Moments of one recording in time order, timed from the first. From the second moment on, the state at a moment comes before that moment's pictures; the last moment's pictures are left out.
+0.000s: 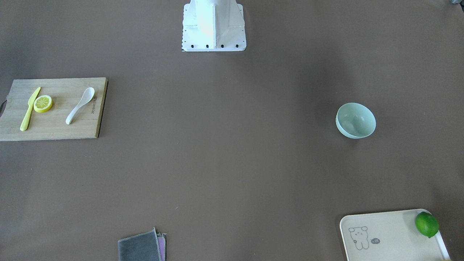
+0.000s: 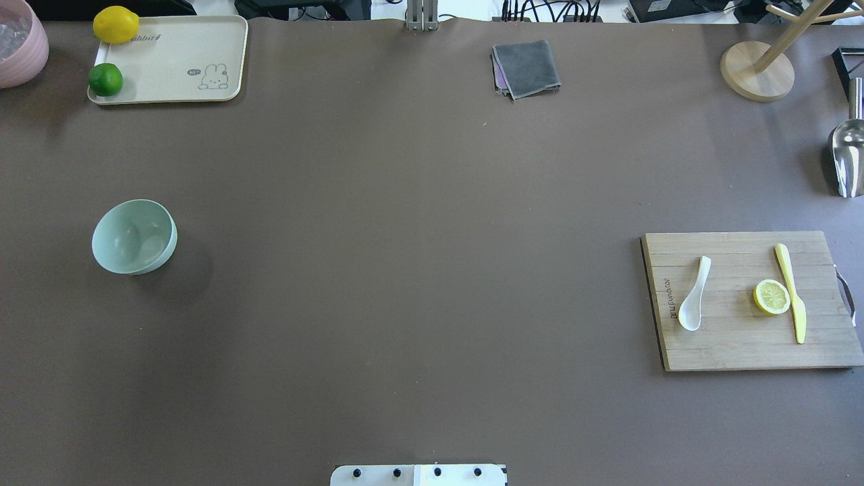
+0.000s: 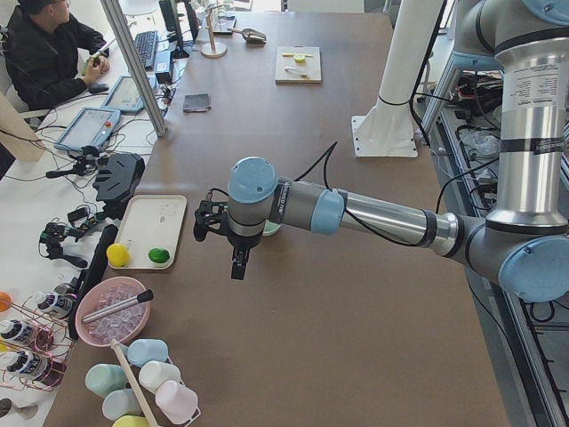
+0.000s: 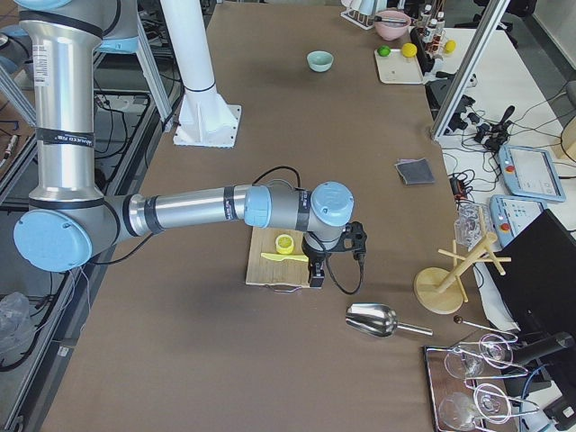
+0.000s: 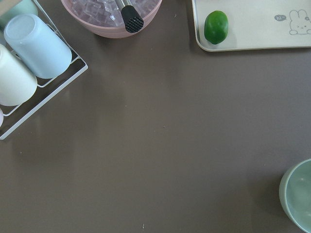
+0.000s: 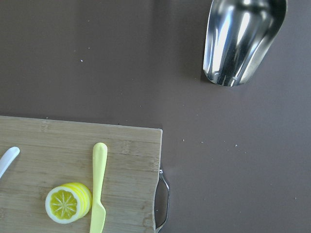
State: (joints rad) left arm -1.63 -1.52 -1.85 -1.60 -2.40 -0.12; right arm 1.54 -1.62 1.79 -1.79 2.42 -0.09
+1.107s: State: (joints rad) left arm -1.62 -1.52 -1.85 -1.63 -2.41 -0.11; right arm 1.54 -1.62 1.79 -1.79 2.43 -0.09
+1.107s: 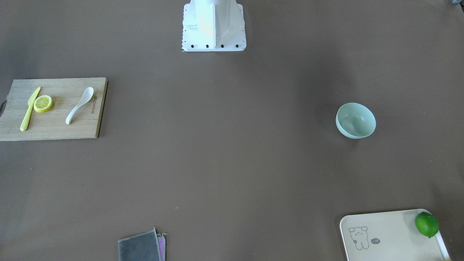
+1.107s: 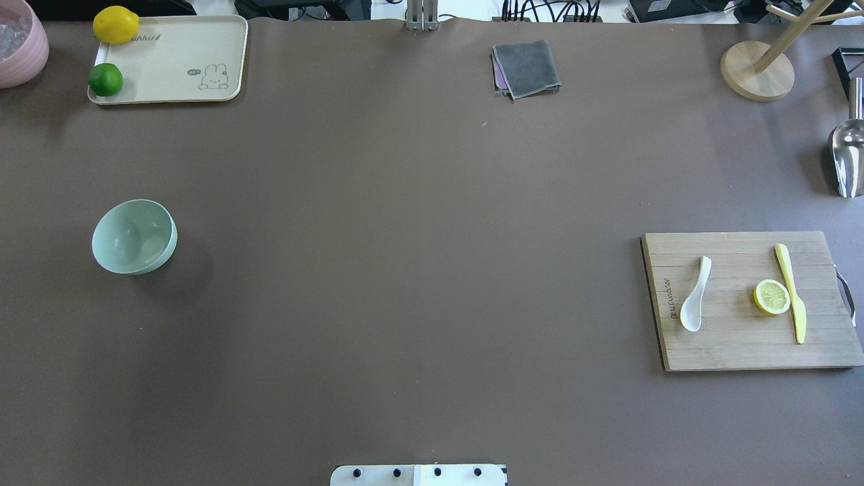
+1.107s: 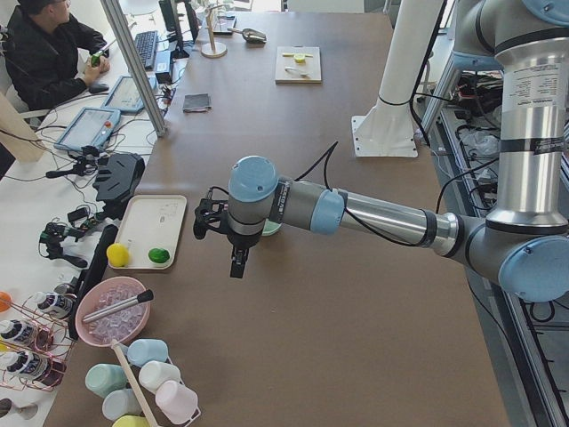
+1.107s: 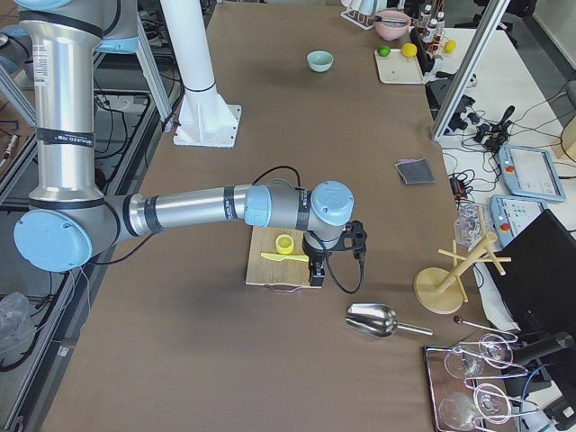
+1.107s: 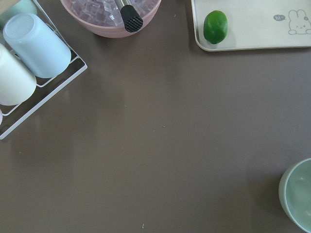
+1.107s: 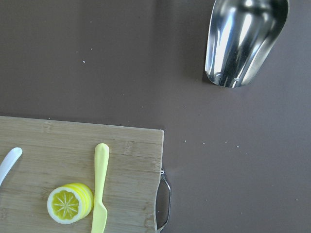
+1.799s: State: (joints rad) left arm -1.51 -1.57 -1.78 -1.85 -2.47 -0.22; right arm 1.54 -1.62 1.80 -1.79 2.43 -0.10
